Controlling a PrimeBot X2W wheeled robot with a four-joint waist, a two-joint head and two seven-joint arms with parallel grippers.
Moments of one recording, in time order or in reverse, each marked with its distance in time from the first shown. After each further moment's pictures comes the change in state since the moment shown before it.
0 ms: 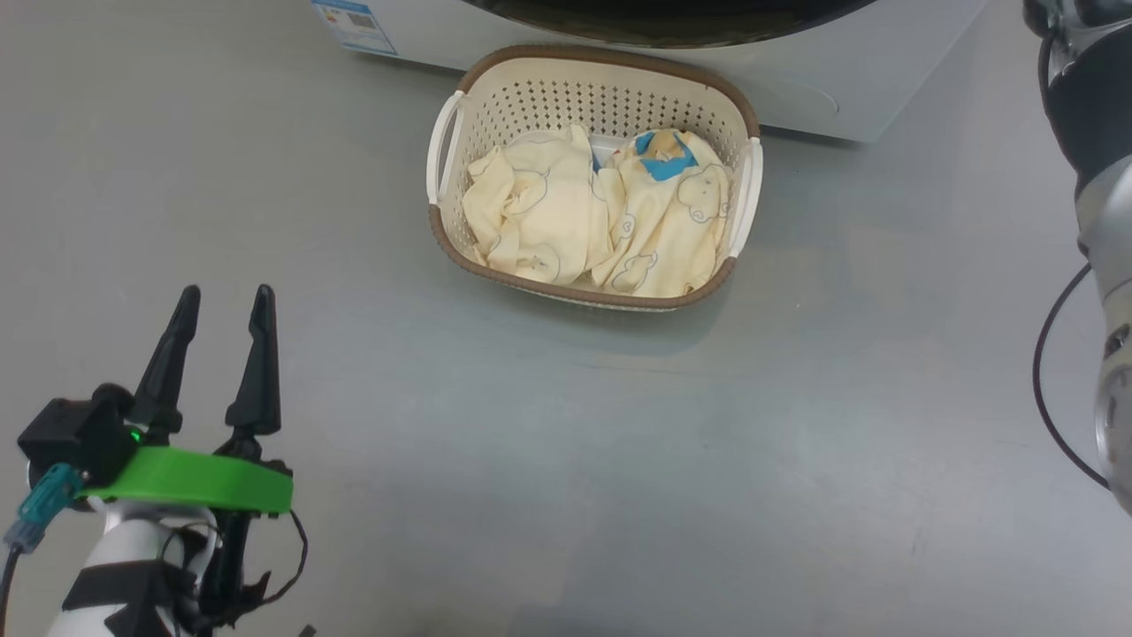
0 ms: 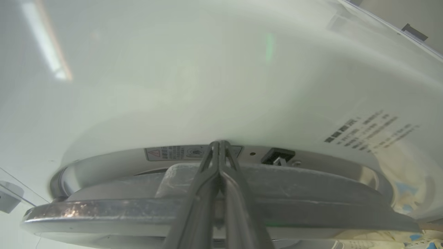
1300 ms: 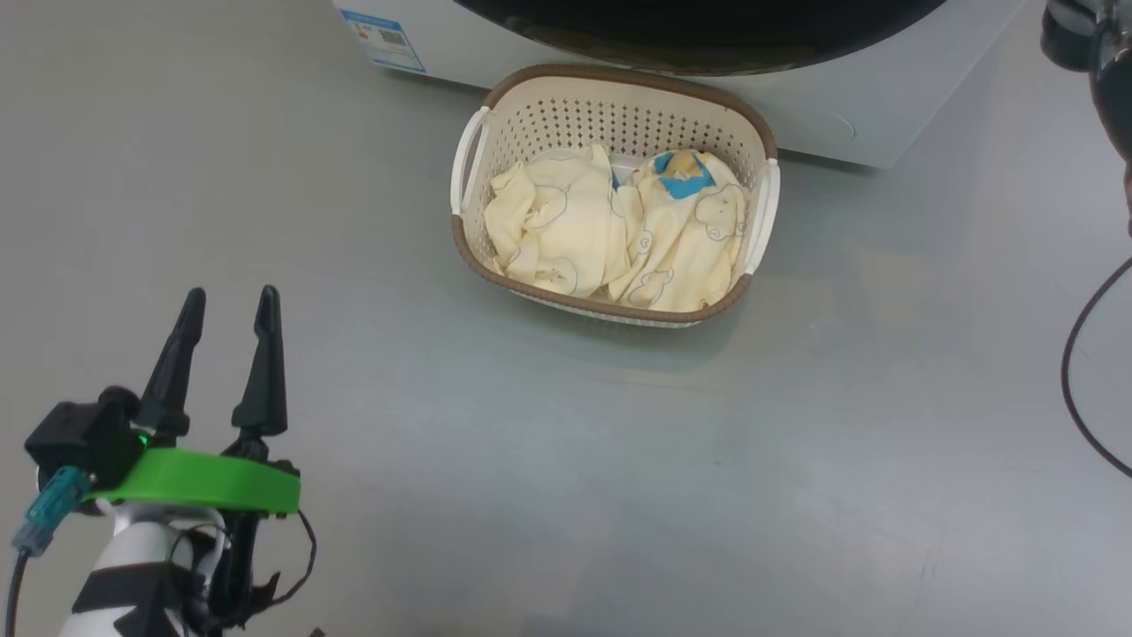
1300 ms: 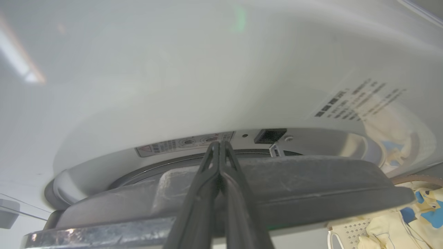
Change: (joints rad) left arm 0.003 -0.025 0.006 -0.002 -0.003 0.000 0.000; right arm -0.075 -0.045 -0.028 0.166 0.051 -0.001 0.156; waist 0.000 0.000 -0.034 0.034
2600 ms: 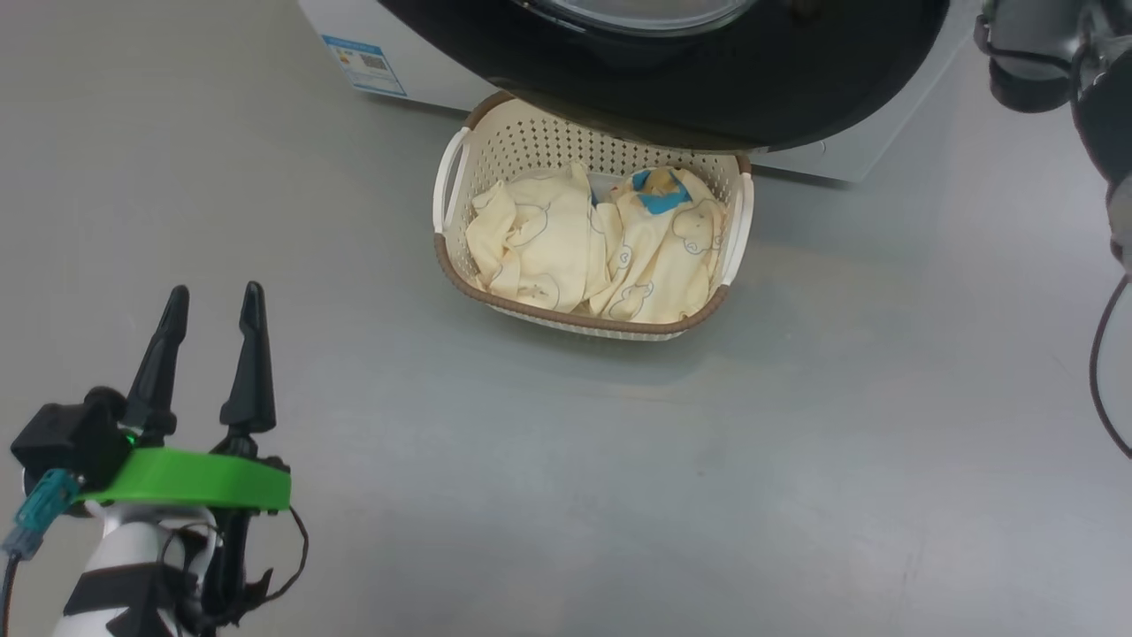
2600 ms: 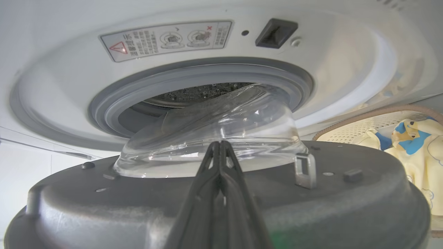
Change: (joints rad) left arm 0.005 -0.007 0.027 -0.010 0.012 0.000 0.000; right arm 0.016 0.002 0.031 0.017 -0.009 -0.002 0.377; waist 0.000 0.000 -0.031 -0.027
